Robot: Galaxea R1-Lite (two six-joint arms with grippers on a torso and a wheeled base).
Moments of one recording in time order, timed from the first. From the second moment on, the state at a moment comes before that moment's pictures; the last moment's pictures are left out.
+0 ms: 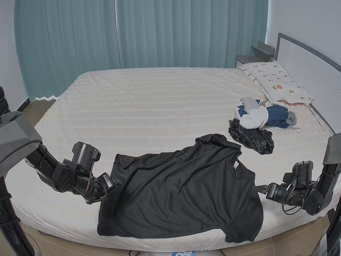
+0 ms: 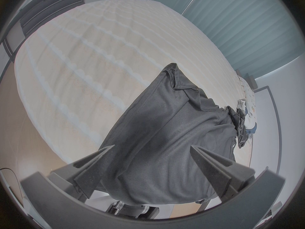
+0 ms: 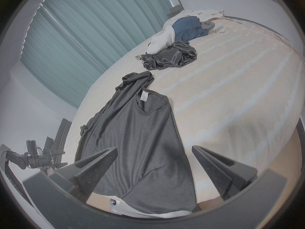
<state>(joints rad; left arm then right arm) -0.25 2.02 -0.75 -0.27 -0.06 -0.86 0.07 2.10 -0.22 -1.18 0.21 0.50</state>
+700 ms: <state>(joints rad) -0.28 2.05 -0.88 -0.27 -0.06 -0.93 0.09 2.10 -0.22 -1.18 0.21 0.51</state>
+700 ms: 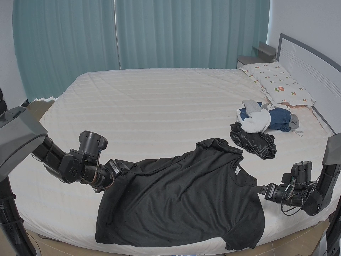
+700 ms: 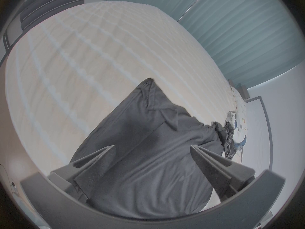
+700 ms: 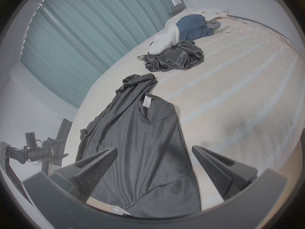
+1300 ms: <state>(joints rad) -0.27 2.37 -1.28 -0.26 -0.01 -0.92 0.10 2.11 -0.22 -1.18 0.21 0.54</state>
